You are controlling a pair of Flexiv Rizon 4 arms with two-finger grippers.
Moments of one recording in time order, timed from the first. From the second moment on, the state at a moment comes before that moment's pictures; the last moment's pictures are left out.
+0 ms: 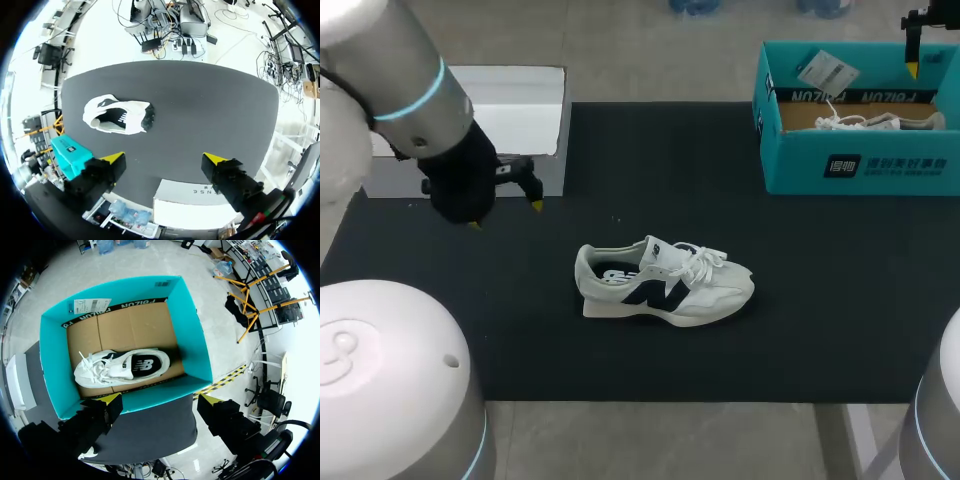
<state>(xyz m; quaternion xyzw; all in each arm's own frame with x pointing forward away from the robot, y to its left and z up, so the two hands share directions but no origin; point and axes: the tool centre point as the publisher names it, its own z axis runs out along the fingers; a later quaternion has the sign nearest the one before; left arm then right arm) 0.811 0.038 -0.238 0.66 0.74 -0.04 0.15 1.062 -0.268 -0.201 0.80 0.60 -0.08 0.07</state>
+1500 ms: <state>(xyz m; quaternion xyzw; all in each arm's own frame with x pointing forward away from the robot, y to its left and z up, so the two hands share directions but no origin) 0.763 0.080 -0.271 0.32 0.81 -0.48 0.13 1.062 -0.268 -0.201 0.80 0.60 -0.08 0.07</state>
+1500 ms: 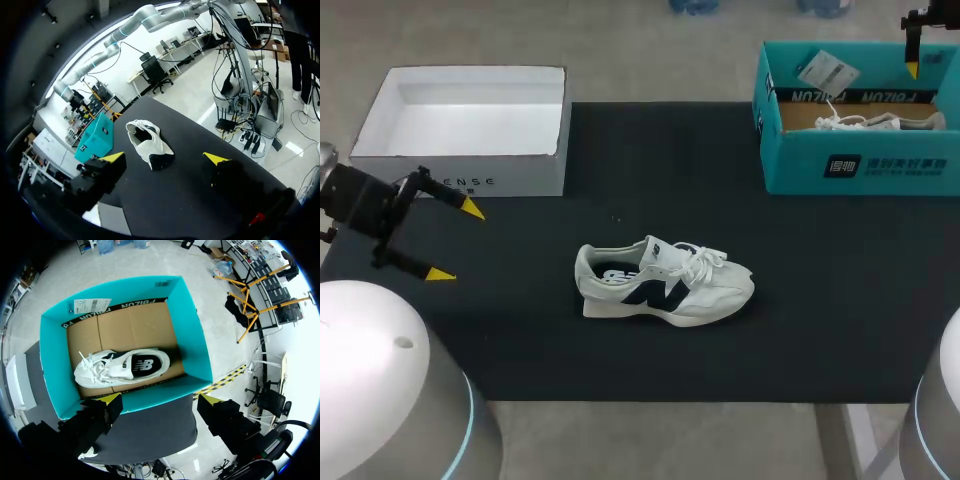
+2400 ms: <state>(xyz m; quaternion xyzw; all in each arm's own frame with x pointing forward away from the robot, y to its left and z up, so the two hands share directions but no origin) 0.755 0.065 -0.290 0.05 0.86 -0.48 0.15 1.062 -0.268 -0.201 0.80 0.60 -0.08 0.07</state>
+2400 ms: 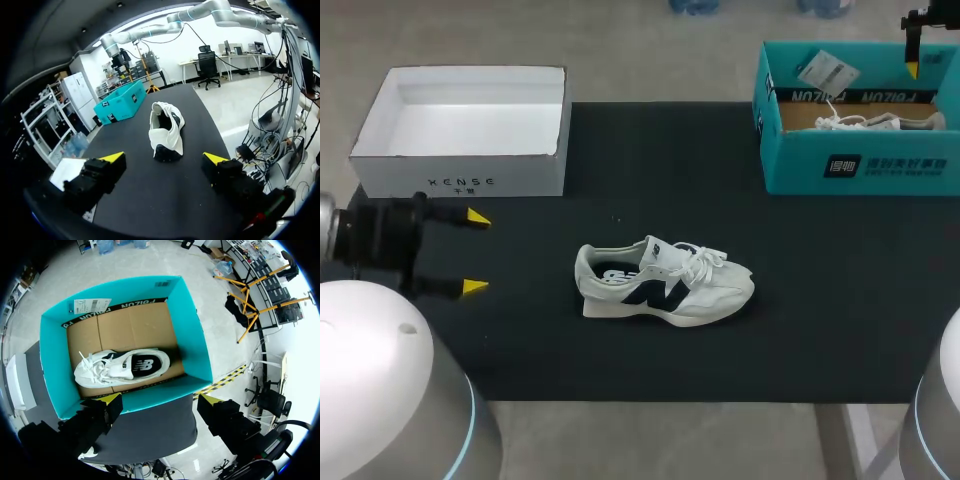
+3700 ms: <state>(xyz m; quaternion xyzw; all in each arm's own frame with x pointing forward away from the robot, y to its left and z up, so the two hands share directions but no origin) 0.788 0.021 -0.387 0.11 0.81 -0.58 0.01 1.062 -0.268 -0.201 0.80 0.60 -0.08 0.07</state>
